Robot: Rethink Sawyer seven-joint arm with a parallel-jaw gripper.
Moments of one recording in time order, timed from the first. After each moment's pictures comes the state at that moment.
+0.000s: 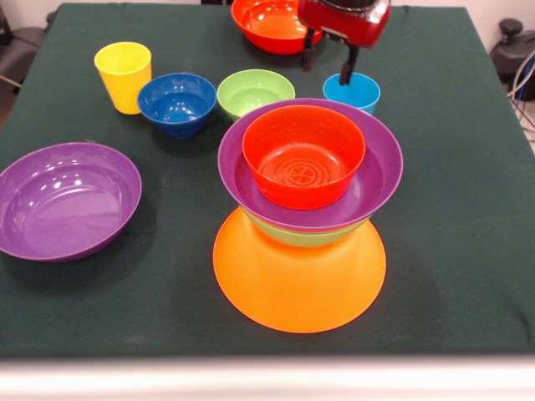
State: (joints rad) arm -0.10 -0.55 -0.03 1.65 -0.13 0.50 2.22
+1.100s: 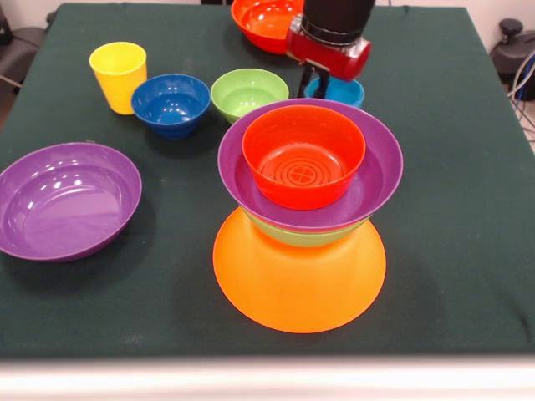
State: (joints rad) arm -0.05 -0.44 -0.13 1.65 -0.06 0.31 2.26
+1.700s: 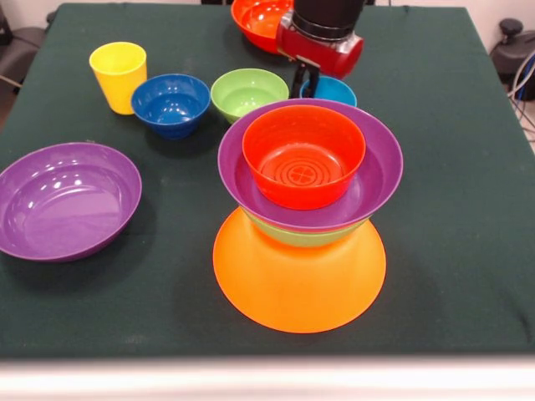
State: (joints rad) arm -0.09 -0.46 -0.12 1.65 -0.06 0.31 2.26
